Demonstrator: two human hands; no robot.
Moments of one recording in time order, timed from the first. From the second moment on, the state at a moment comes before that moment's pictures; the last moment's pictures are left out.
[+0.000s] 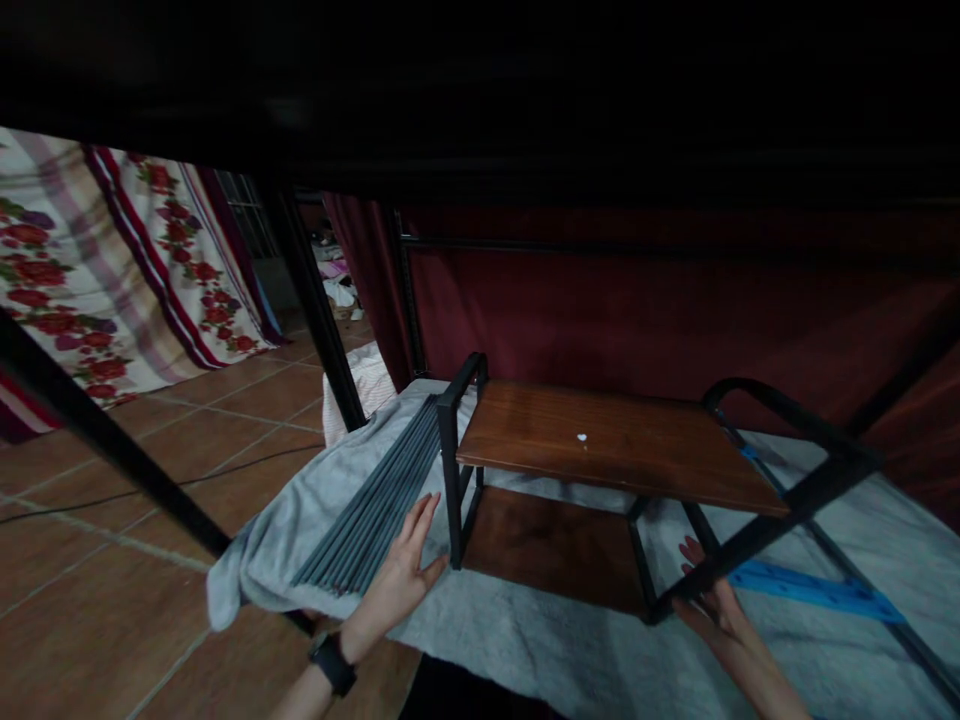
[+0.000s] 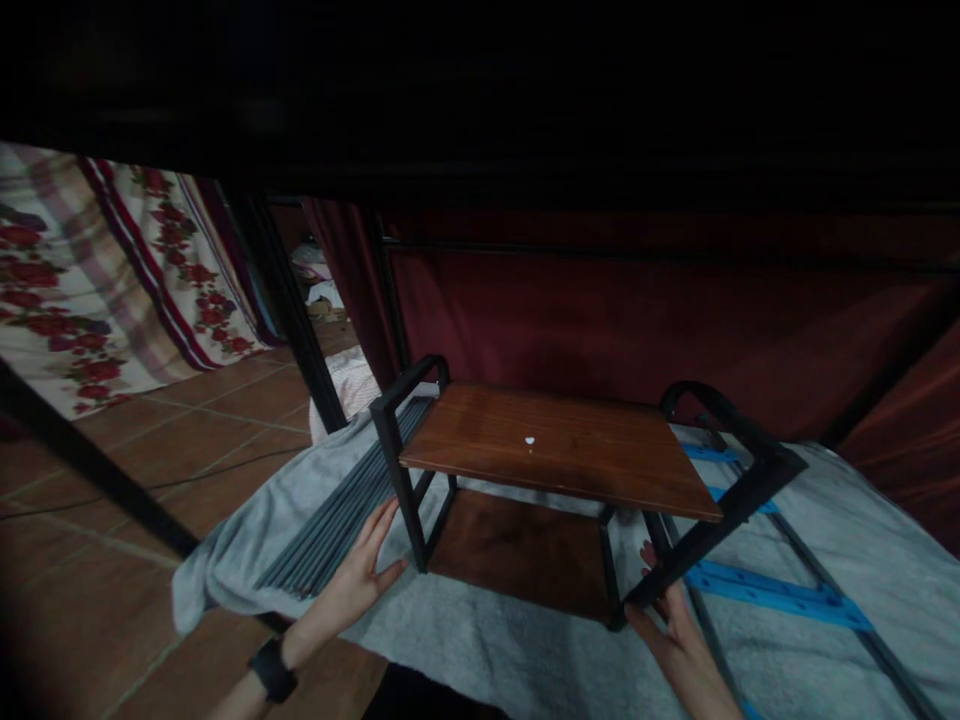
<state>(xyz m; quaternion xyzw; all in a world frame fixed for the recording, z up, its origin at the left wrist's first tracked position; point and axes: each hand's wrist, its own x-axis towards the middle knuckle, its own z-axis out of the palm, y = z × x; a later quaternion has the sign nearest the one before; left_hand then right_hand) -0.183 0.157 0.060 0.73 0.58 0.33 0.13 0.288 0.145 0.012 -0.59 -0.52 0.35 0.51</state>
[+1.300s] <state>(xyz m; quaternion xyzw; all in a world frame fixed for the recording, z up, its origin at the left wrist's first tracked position) -0.158 0.172 0.063 0.72 0.56 0.32 0.27 0.293 0.150 0.022 -0.62 -0.65 0.20 0.39</state>
